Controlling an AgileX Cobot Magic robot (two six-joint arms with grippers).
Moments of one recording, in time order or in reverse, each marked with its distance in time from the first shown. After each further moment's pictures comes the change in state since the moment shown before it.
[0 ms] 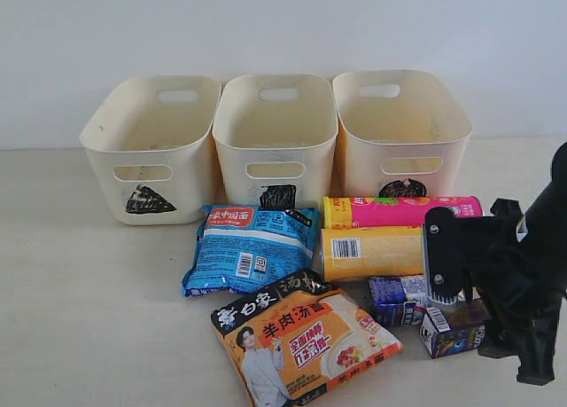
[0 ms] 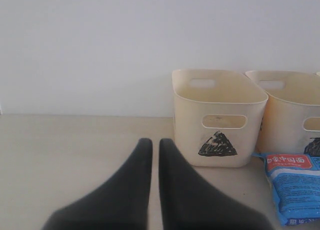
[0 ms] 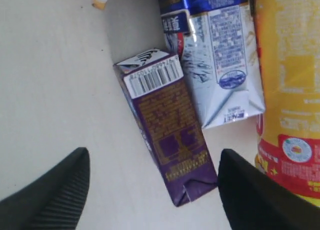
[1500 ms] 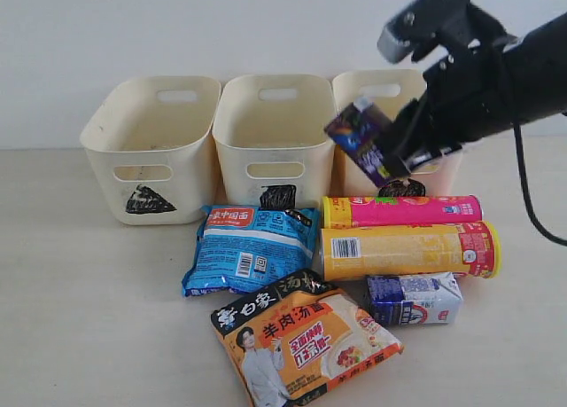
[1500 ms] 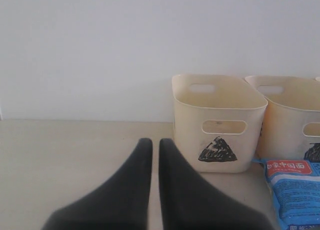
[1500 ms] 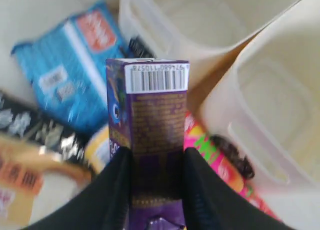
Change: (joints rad) left arm 0.000 0.000 0.000 0.000 -0.017 0.000; right arm 0.000 -0.112 -0.279 0.551 -0.114 0.144
